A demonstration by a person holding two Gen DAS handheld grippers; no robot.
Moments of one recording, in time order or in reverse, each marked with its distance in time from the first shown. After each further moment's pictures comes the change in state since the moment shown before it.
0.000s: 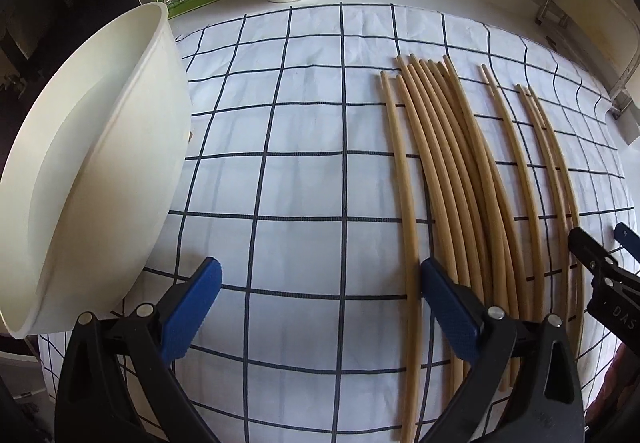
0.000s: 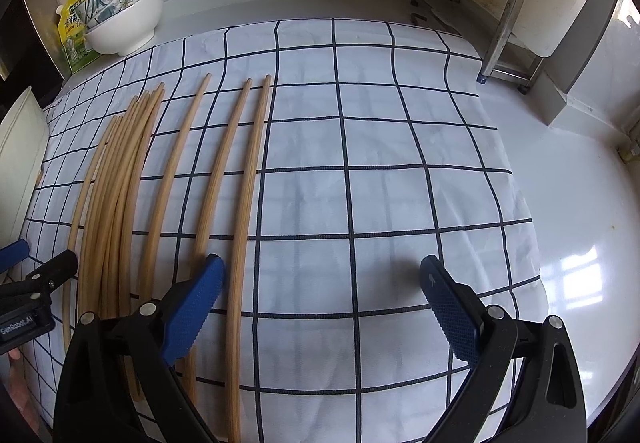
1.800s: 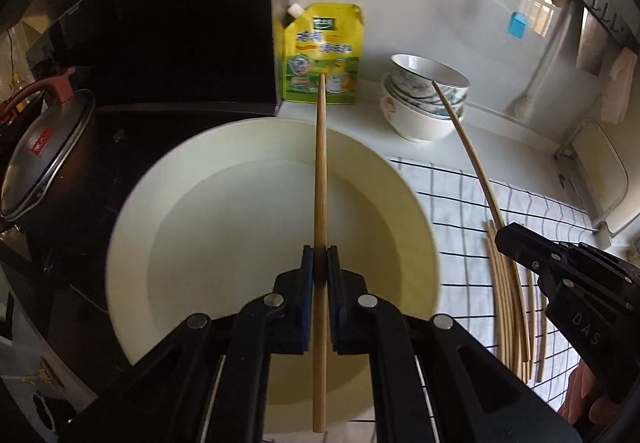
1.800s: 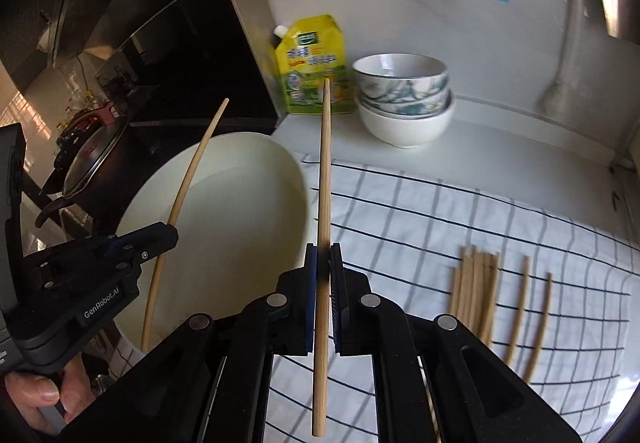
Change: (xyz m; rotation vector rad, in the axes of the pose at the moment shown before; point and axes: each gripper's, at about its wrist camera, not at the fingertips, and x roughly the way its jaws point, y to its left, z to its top) left arm -0.096 0.203 0.054 -0.177 -0.199 -0.049; right arm -0.091 0.233 0.090 -0.296 -0.135 0.449
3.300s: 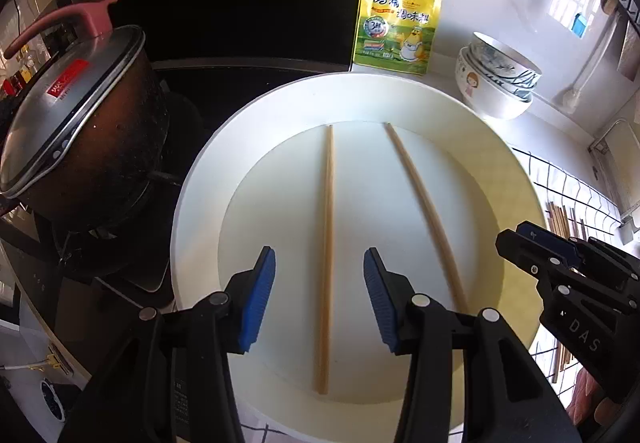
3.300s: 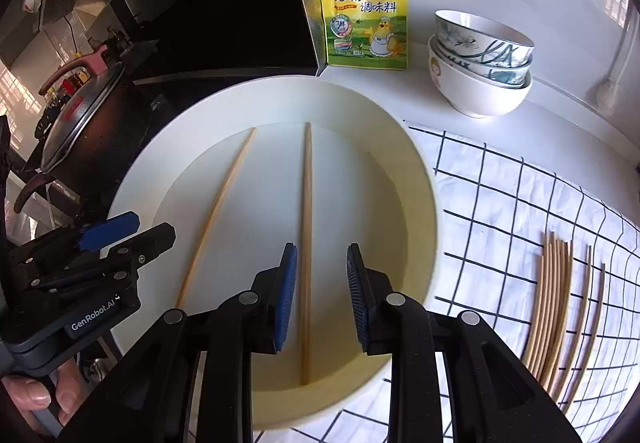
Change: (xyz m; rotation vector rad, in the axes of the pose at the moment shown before) left arm 0.030 0.083 -0.017 -0.028 0.097 0.022; right arm 0.057 0.073 0.000 -0.004 0.134 -0.051
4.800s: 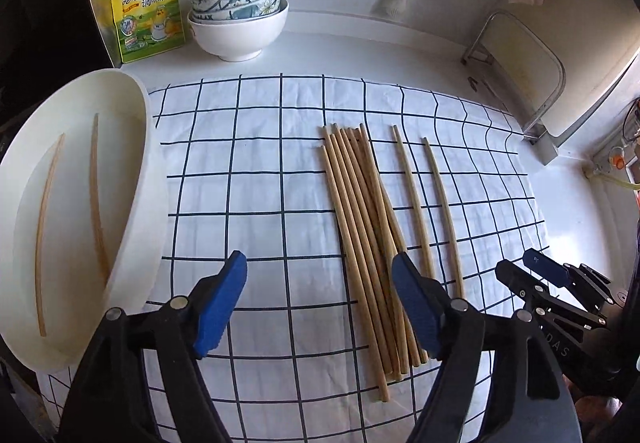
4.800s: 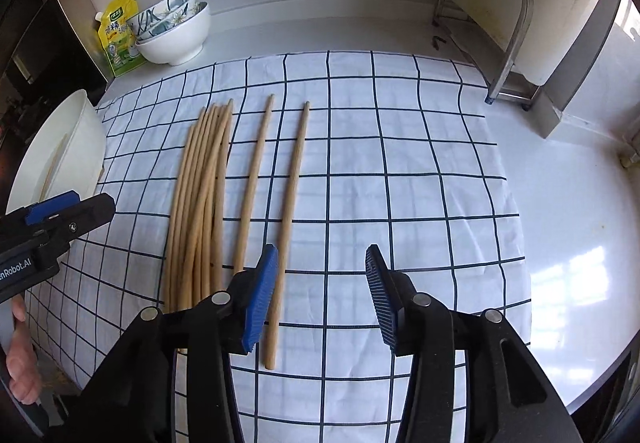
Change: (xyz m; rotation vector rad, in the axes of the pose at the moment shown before) left arm 0.008 -0.266 -0.064 0.222 0.051 -0.233; right arm -0.096 -0.248 -0.164 0.303 0.017 -0.284
